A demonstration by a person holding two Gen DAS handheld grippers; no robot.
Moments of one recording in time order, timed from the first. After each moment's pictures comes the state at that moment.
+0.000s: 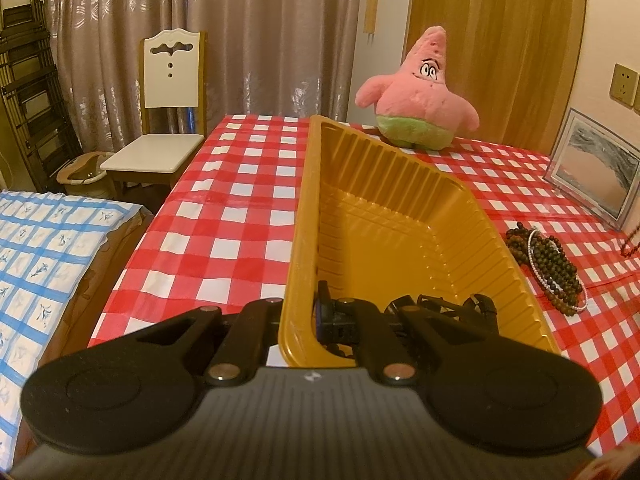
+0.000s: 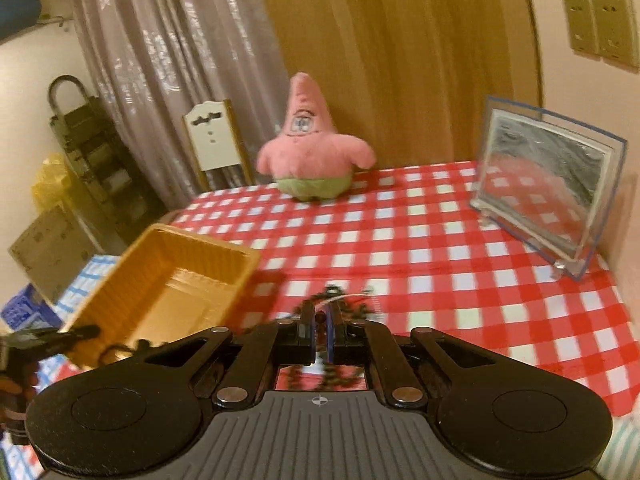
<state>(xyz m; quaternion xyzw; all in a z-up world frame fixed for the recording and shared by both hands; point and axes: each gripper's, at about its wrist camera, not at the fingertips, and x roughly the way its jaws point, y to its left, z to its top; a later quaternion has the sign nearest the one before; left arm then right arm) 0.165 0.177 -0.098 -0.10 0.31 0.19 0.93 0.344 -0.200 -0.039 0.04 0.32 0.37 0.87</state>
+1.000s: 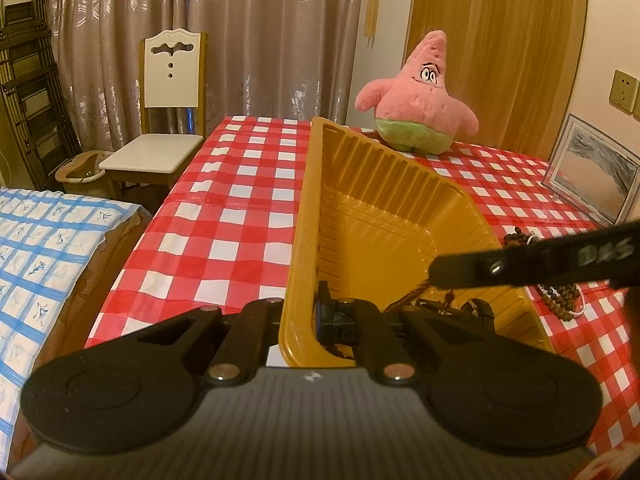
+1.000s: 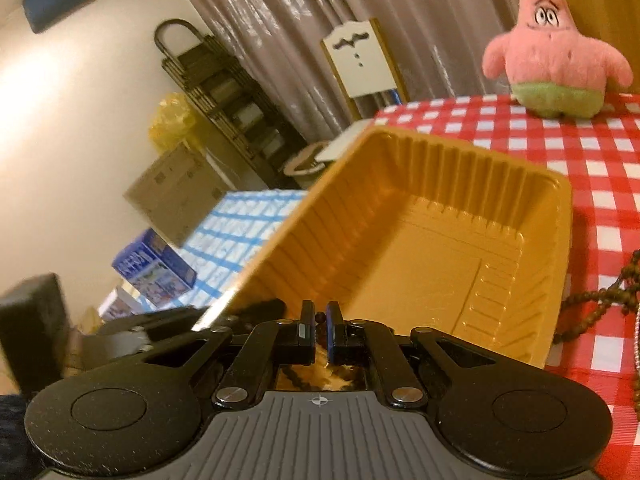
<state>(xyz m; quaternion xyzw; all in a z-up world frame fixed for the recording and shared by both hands) 0.168 0.177 -0.096 -0.10 0.31 0.19 0.93 0.301 0.036 -0.101 0.05 0.39 0.54 0.75</state>
